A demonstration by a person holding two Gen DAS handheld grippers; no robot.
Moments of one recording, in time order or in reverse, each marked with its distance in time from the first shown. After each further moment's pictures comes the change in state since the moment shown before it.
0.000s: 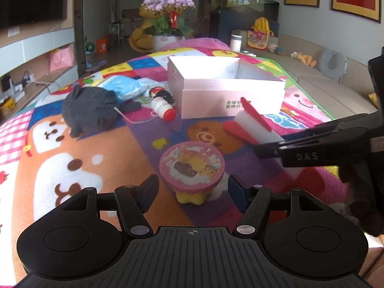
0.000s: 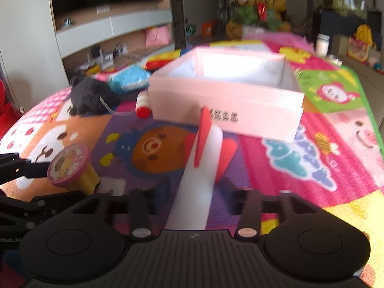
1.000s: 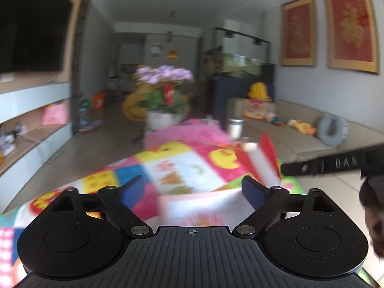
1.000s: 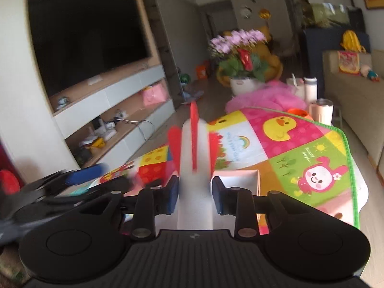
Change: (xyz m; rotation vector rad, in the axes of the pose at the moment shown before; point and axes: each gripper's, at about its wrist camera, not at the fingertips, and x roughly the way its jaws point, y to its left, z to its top) left arm 0.035 0.014 0.186 -0.047 -0.307 -0.014; right arm -0.043 -0.102 0.180 0.198 -0.231 0.027
